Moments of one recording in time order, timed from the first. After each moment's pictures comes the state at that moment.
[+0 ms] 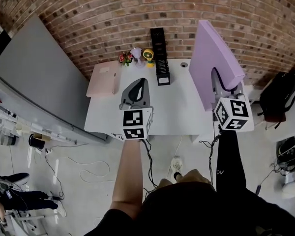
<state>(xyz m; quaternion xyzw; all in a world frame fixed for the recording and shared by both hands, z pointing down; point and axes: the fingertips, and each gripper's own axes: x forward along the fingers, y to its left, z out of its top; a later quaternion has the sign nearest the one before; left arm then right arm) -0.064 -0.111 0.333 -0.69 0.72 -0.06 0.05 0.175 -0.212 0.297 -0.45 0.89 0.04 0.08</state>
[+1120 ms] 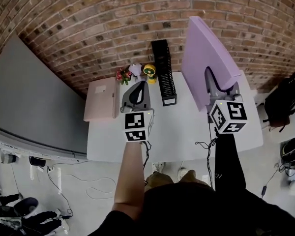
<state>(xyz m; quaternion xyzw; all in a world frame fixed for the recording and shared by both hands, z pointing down) -0.165 -0.267 0.354 -0.70 0.70 -0.08 0.04 0.056 -0.334 0.287 -0.45 0.89 0.03 0.09</state>
